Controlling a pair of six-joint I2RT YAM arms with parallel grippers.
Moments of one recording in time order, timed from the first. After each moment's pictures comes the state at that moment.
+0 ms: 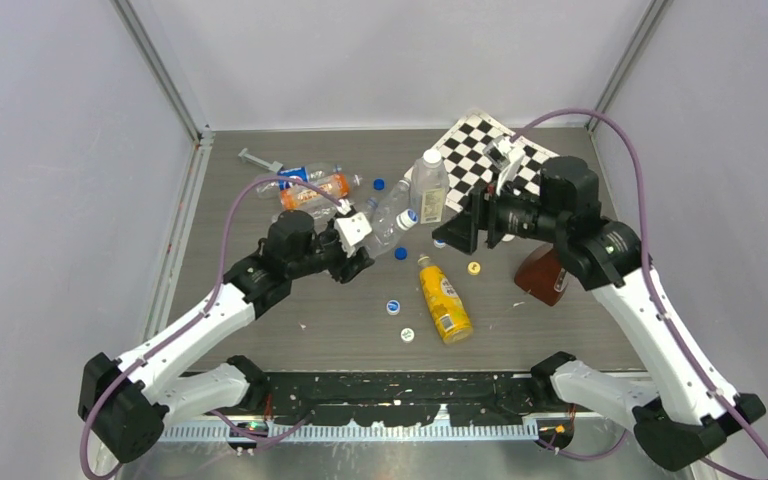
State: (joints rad) left arm -0.67 1.03 0.79 -0.14 0.30 0.31; right arm 0.48 1.03 1.30 -0.64 -0.54 0.32
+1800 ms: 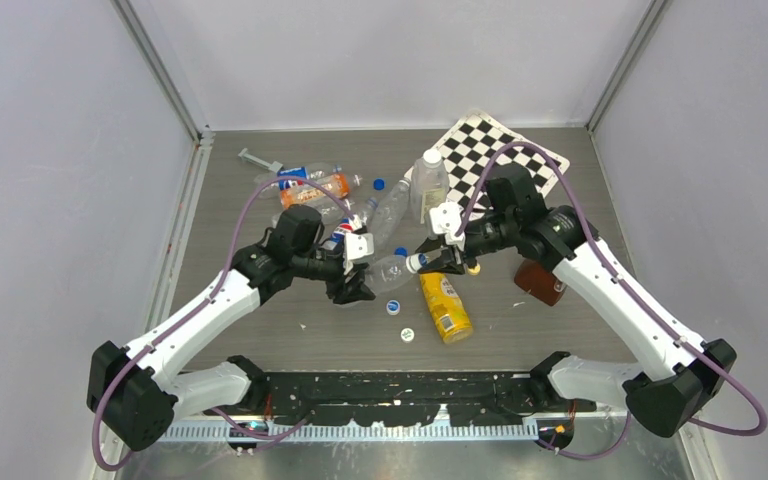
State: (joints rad) left arm -0.61 1.11 0.87 -0.45 0.75 0.48; right arm 0.59 1.17 1.24 -0.77 -0.90 -0.86
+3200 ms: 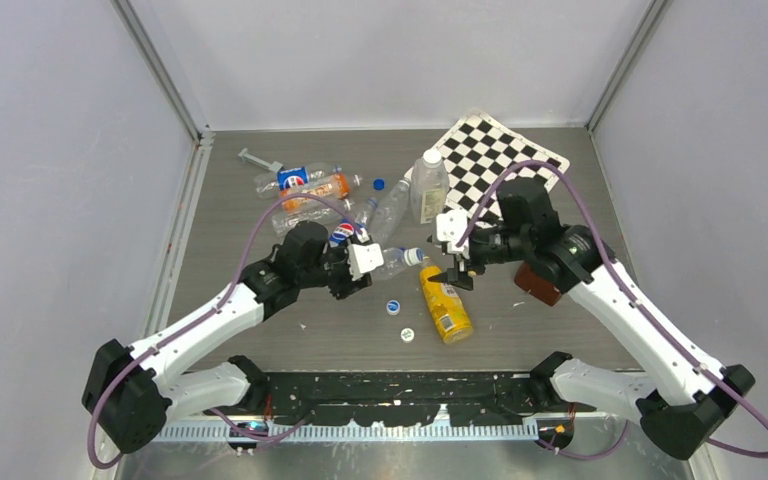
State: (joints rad) left arm -0.69 1.07 0.73 -0.24 0.35 0.55; right arm 0.60 1.02 1.17 -0.70 -0.70 -0.72
